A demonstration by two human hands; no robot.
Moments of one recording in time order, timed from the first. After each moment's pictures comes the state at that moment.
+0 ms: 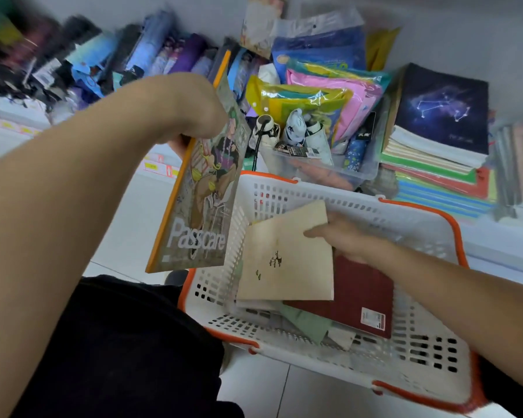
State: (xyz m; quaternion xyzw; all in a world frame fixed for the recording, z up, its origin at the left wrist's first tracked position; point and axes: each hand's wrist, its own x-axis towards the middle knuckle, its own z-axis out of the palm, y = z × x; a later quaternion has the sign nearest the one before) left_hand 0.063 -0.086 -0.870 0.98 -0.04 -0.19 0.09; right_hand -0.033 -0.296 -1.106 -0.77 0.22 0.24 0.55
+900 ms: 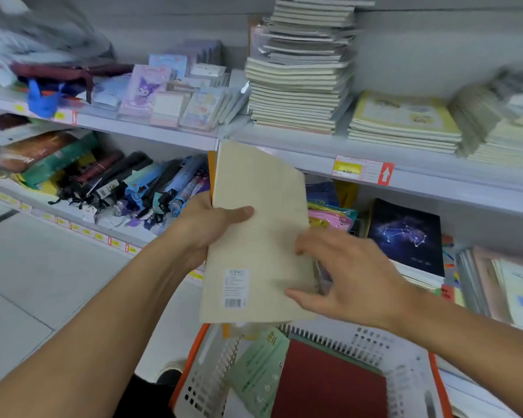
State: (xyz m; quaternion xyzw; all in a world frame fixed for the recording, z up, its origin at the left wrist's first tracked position) left_hand 0.021 -0.086 -0.820 0.70 0.02 -0.12 0.70; right_hand -0.061 -0.304 -0.863 -0.94 -0.26 -0.20 0.11
